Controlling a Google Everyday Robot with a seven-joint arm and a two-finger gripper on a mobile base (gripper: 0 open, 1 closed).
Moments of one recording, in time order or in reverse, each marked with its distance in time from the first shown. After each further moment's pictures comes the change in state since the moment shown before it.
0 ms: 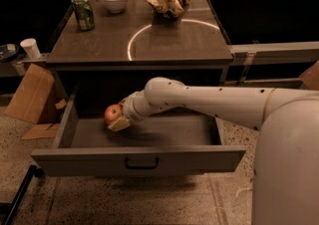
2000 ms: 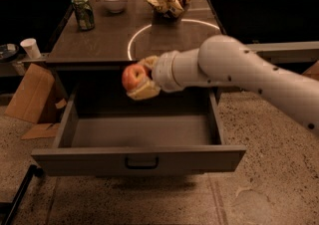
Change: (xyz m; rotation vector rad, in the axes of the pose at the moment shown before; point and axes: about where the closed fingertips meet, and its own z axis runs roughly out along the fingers) arm -0.082 -0.014 -0.221 0.212 -0.175 -0.139
